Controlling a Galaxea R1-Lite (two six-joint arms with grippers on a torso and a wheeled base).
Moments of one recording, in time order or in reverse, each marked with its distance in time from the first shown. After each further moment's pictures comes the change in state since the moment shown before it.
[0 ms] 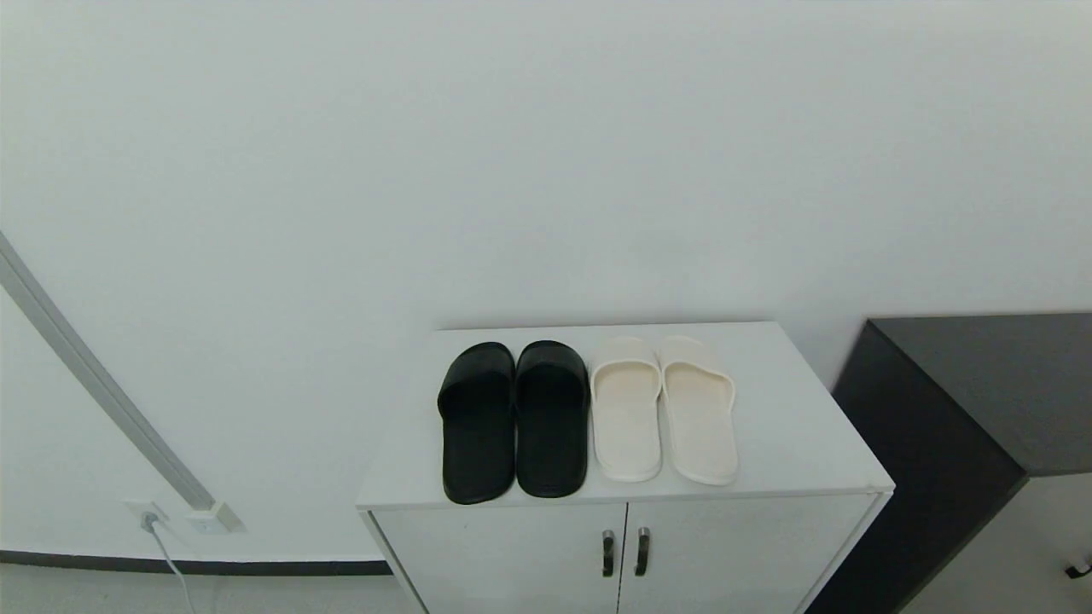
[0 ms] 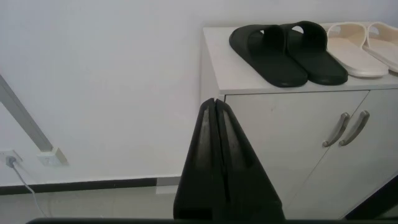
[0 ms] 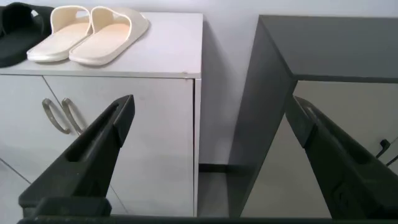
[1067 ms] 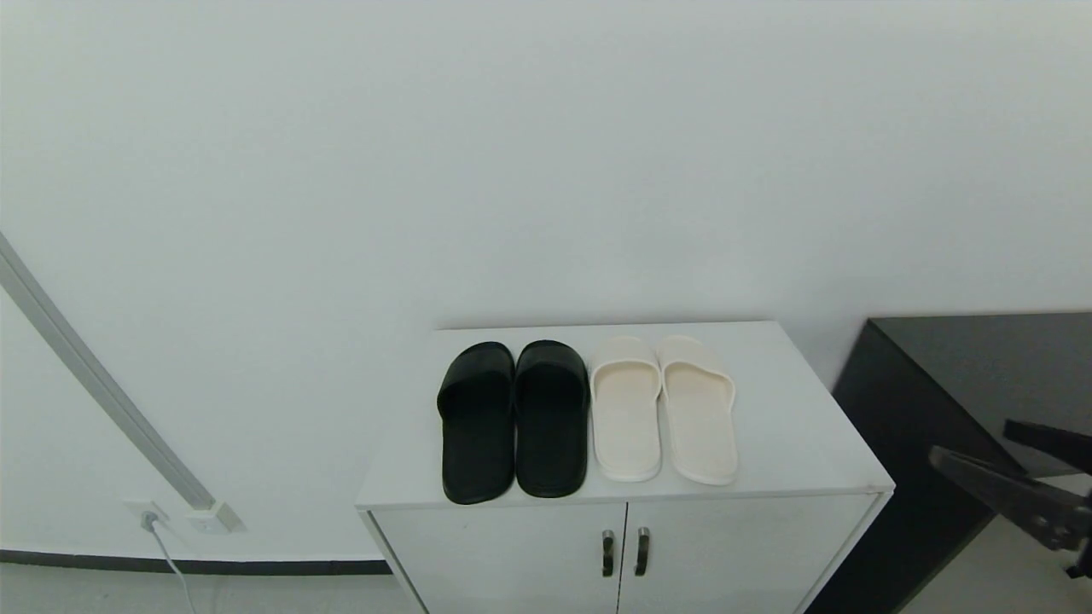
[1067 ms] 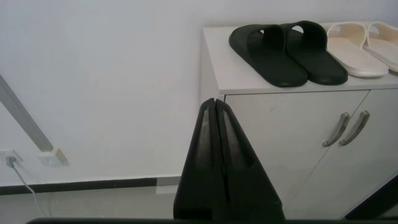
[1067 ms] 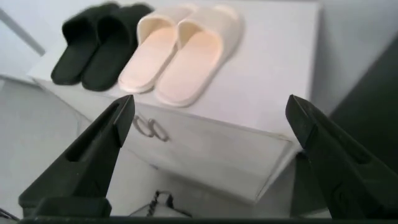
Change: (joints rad) left arm 0.000 0.000 0.000 0.000 -0.001 0.000; right arm 0.444 0.998 -0.397 -0.385 -0.120 0.160
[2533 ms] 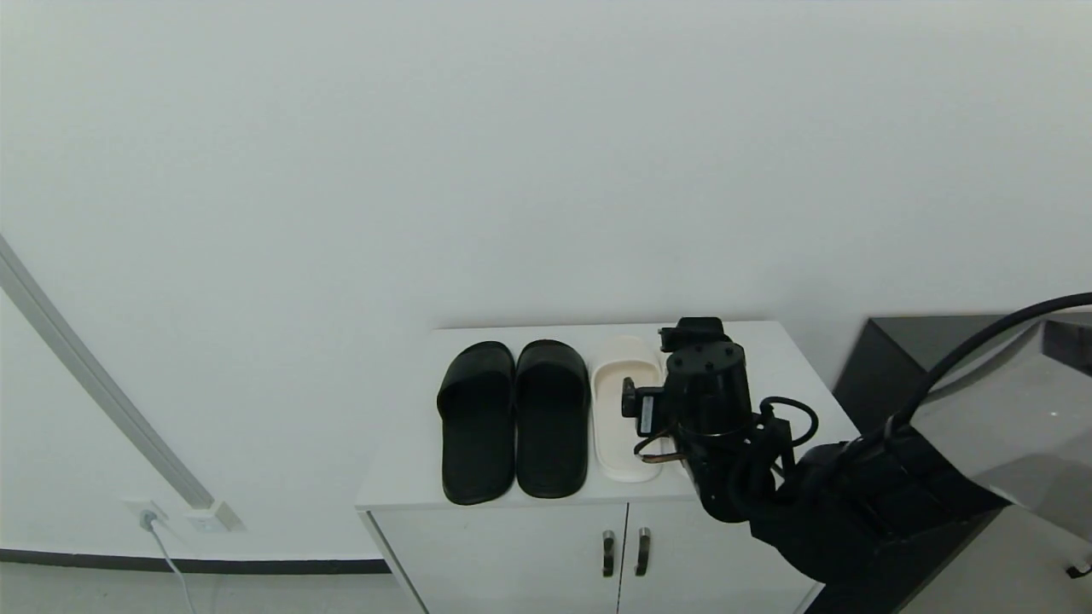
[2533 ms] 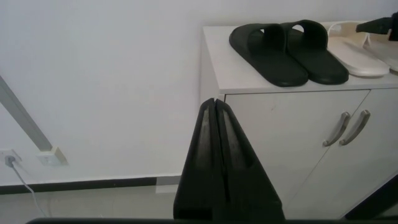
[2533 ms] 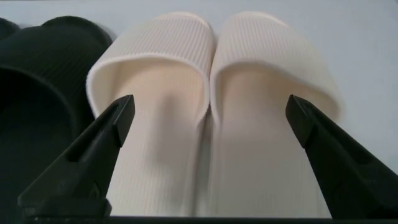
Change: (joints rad) left arm 0.000 0.000 0.000 0.001 -0.001 0.000; right arm 0.331 1.093 -0.623 -0.411 -0.644 0.144
